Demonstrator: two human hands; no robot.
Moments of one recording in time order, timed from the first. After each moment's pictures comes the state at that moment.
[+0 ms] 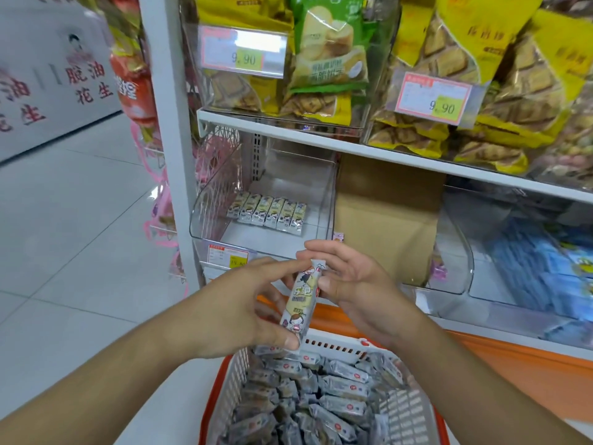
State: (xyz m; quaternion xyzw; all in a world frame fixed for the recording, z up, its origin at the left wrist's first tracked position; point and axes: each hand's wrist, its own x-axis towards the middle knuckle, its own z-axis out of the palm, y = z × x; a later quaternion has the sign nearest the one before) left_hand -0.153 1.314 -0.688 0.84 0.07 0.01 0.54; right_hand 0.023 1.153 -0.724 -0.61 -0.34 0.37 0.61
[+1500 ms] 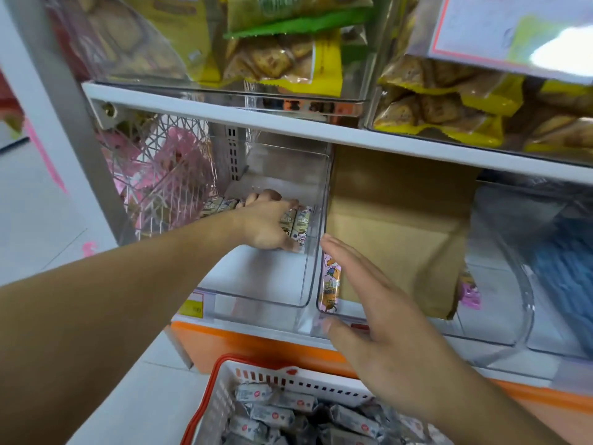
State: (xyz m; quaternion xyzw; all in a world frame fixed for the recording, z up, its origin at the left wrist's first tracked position) left_hand 0.094 1.433 -0.746 0.96 0.20 -0.10 0.15; right_hand 0.065 1.149 -0.704 -0.81 -0.46 0.17 0.31
